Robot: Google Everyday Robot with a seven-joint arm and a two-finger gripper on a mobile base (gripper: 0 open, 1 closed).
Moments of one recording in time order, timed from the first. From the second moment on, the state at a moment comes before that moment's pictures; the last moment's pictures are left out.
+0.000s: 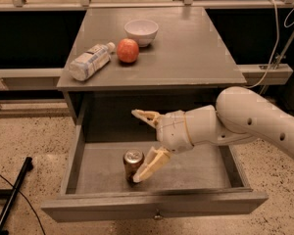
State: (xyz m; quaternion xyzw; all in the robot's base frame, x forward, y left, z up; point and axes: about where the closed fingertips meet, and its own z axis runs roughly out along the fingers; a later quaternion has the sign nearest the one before) arm 0.452 0.034 0.784 -0.65 0.55 0.30 0.43
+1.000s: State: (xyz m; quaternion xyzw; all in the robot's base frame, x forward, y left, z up) arm 0.482 0.048 0.717 -0.62 0.54 0.35 0.44
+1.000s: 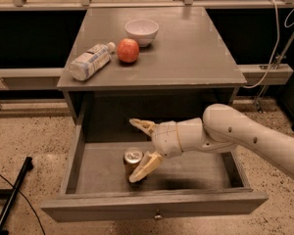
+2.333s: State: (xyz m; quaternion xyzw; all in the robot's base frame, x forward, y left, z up) arm 0.487 0.050 0.690 -0.63 0.58 0.35 0.39
